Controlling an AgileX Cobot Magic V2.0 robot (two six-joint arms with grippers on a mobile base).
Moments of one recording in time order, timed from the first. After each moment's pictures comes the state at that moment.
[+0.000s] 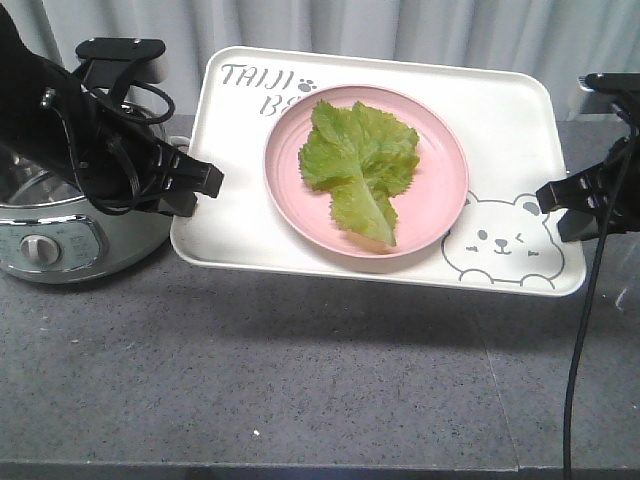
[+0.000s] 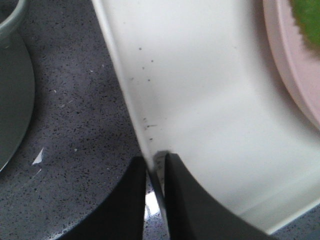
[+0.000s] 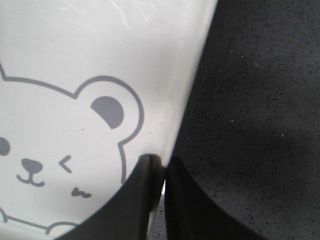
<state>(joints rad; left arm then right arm) -0.39 1.54 -1.52 -0.17 1.06 -0.02 -0.01 1.49 -1.37 0.24 1.11 -0.27</state>
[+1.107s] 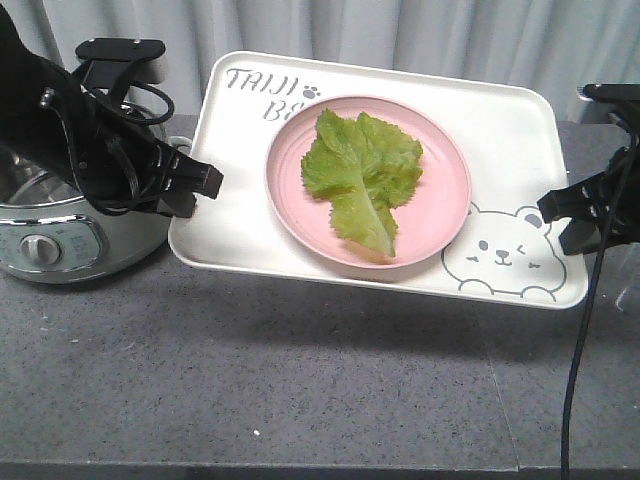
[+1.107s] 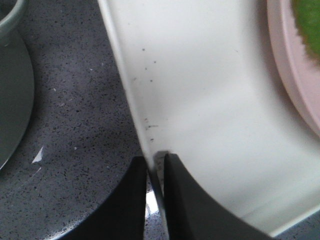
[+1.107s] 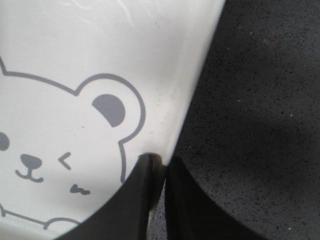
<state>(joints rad) -0.39 1.54 -1.52 -0.17 1.07 -0.02 -0.01 1.49 -1.37 0.24 1.17 -0.26</state>
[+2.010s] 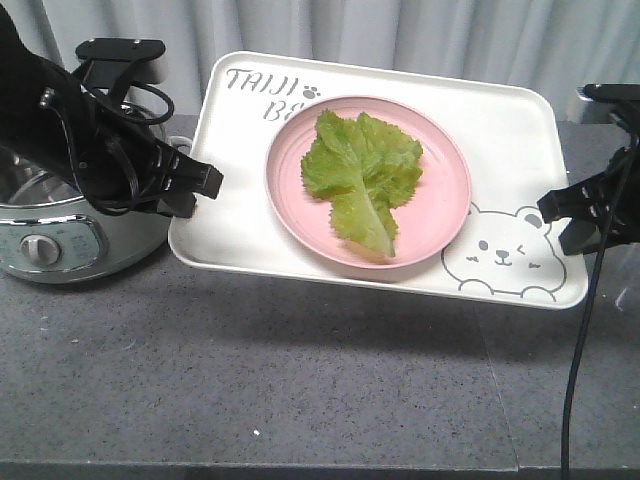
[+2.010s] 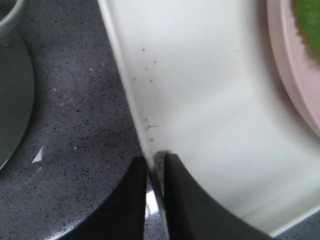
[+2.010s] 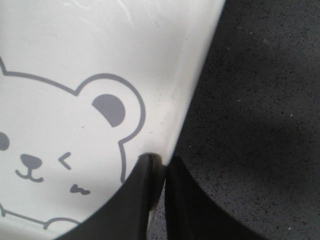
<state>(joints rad) -0.39 1.54 -1.52 -0.17 1.07 -0.02 -0.01 1.49 -1.37 0.24 1.17 -0.26</state>
